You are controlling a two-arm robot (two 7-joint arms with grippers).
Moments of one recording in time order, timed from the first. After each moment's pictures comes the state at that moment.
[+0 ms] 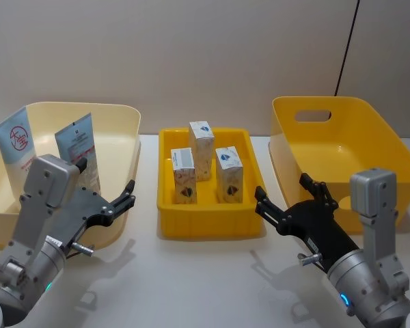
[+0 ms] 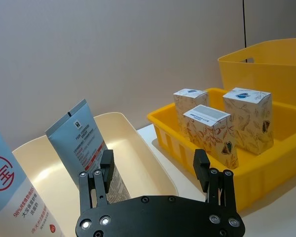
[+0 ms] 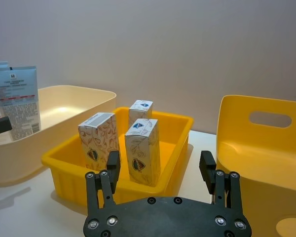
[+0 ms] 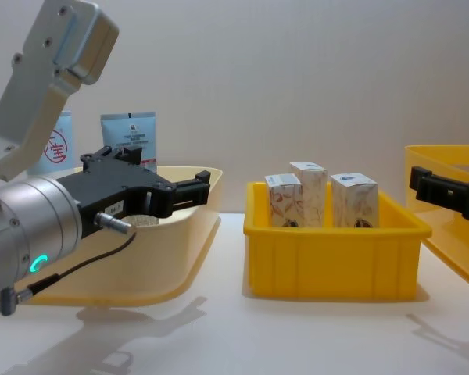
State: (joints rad) left arm -0.24 0.38 0.45 -1.63 -0.20 0.01 -0.01; right arm -0.01 0.34 -0.23 -1.77 0.29 0.03 0.07
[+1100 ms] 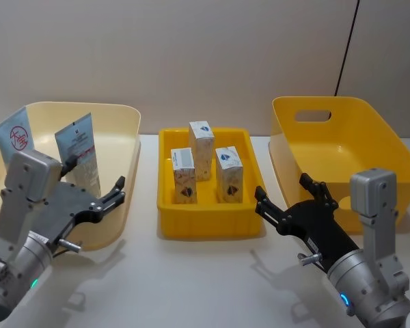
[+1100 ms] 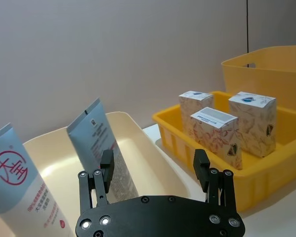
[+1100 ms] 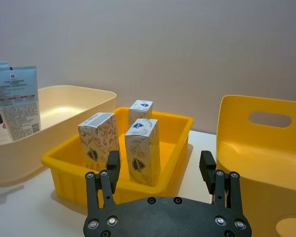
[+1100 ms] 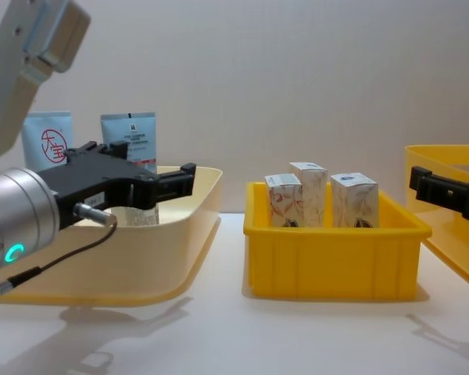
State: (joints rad) left arm -0.22 0.39 0.40 -1.64 -0.24 0.02 -0.06; right arm -0.01 0.34 -0.23 -1.77 0.29 0.03 0.07
